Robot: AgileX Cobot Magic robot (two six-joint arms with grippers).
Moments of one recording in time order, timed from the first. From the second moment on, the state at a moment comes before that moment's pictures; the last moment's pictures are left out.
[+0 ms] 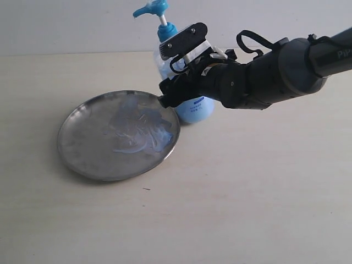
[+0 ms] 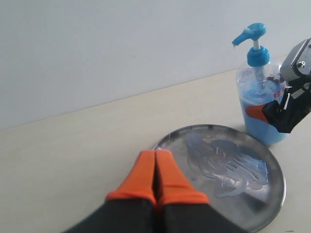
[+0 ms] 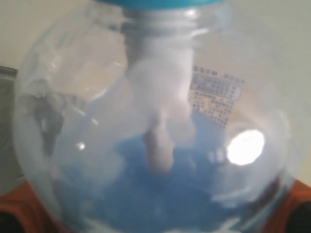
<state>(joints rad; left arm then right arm) -0.38 0.44 -0.54 0.19 0.50 -0.08 0.46 2.02 -1.09 0.46 -0.34 -0.63</state>
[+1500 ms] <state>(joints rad) -0.42 1.55 -1.38 -0.53 0.67 0.43 0.46 2.02 -1.06 0.30 -0.38 -0.58</state>
